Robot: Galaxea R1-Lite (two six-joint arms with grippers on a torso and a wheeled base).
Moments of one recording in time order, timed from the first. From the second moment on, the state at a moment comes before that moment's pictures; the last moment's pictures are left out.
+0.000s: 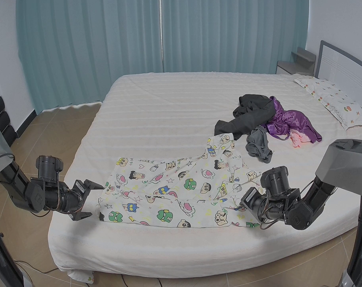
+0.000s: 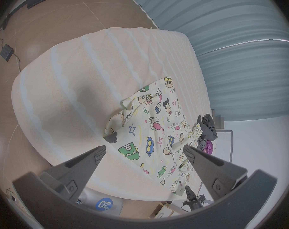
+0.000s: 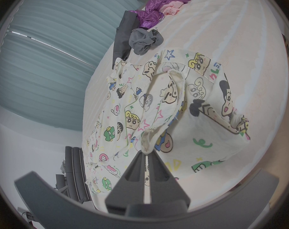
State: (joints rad) left arm 0.05 2.00 -0.63 -0.53 -0.39 -0.99; right arm 0.45 2.21 -0.70 -0.81 -0.06 1.12
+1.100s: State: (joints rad) left arm 0.05 2.00 -0.63 -0.53 -0.39 -0.99; right arm 0.71 2.11 -0.68 -0.74 -0.21 1.02
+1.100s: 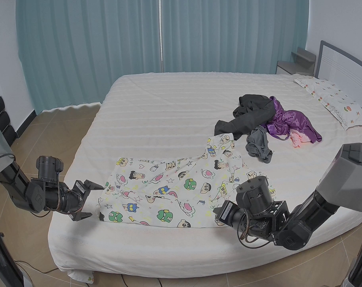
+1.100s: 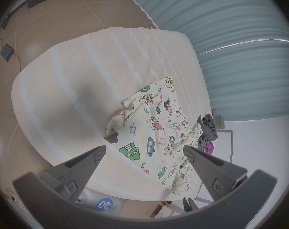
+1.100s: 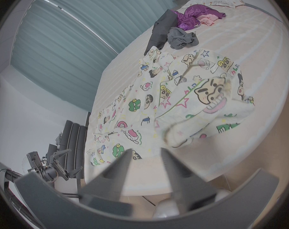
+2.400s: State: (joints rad) left arm 0.04 2.01 -0.63 -0.53 -0.39 -0.99; right arm 0.37 2.10 -0.54 -0.89 -0.07 0.94
